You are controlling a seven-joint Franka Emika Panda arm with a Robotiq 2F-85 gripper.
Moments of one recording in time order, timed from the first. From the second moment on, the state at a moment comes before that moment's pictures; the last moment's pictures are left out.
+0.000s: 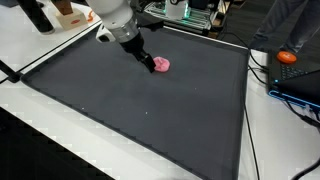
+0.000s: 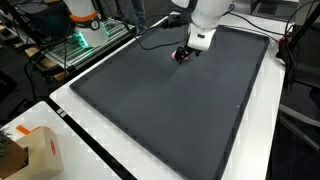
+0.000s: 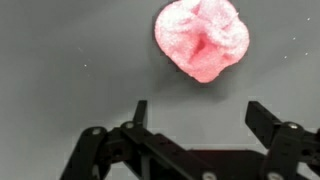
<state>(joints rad) 0.08 0.54 0.00 -1.86 0.22 2.16 0.35</state>
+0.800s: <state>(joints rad) 0.19 0.65 0.09 -1.66 0.02 1.95 0.05</state>
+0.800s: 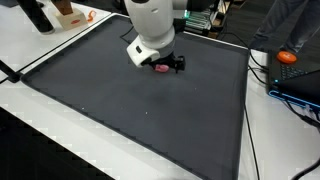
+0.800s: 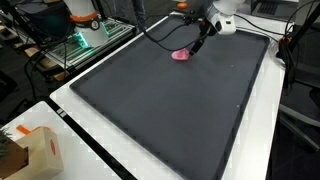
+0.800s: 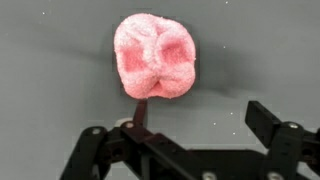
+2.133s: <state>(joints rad) 0.33 0.69 0.20 -1.63 -0.42 1.79 -0.46</state>
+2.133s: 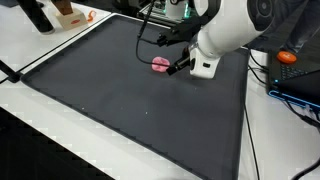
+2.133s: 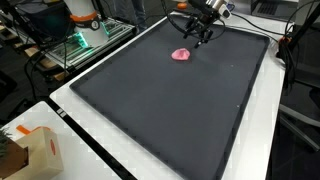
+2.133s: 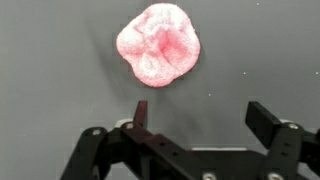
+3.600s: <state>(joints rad) 0.33 0.59 0.26 -1.82 -0.52 1.79 -0.64</state>
